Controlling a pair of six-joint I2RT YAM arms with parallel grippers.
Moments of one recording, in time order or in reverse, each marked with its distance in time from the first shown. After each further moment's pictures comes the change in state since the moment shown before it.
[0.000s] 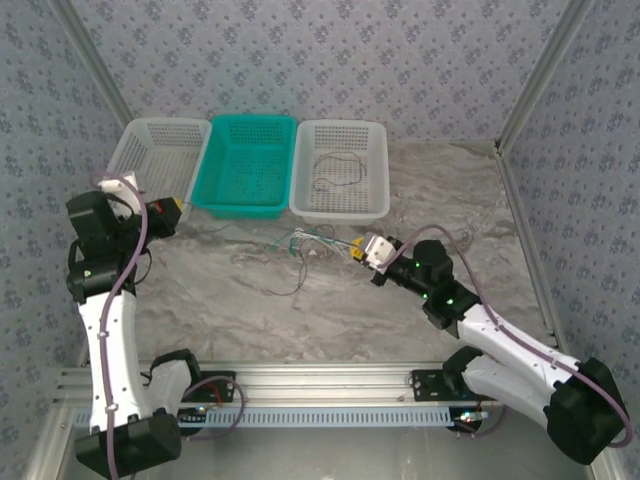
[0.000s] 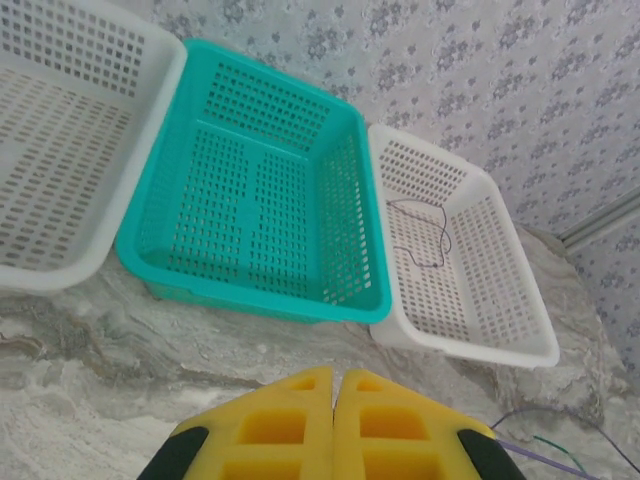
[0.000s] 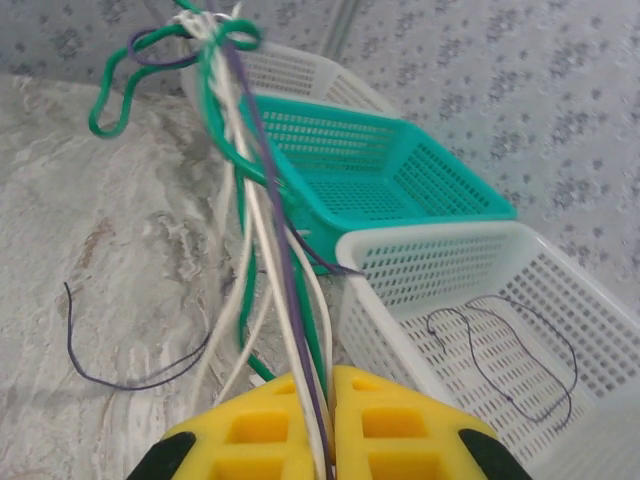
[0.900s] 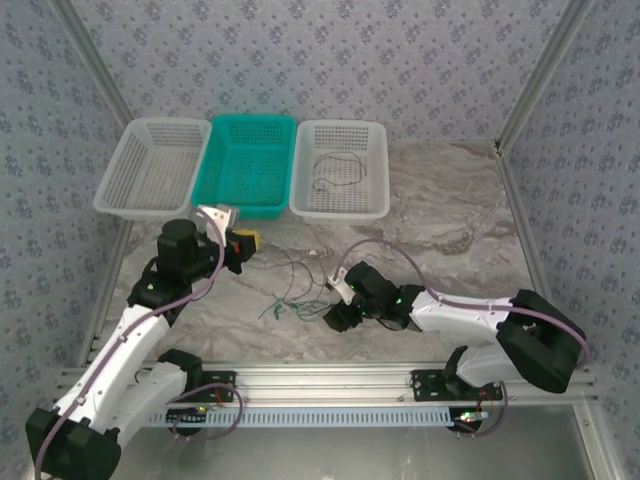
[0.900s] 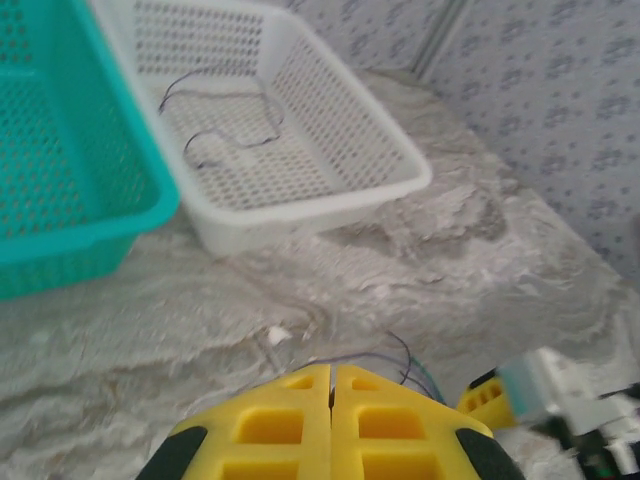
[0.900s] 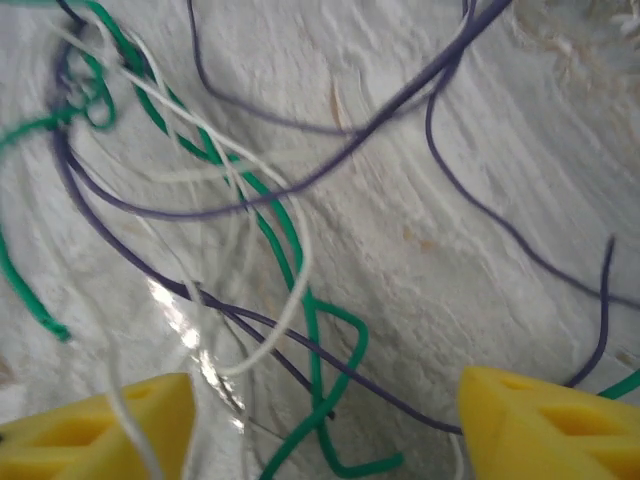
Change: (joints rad) left arm -0.640 -0.089 -0.436 0.407 -0.154 0.020; right arm 0.354 0.409 0.110 -0.365 0.173 0.549
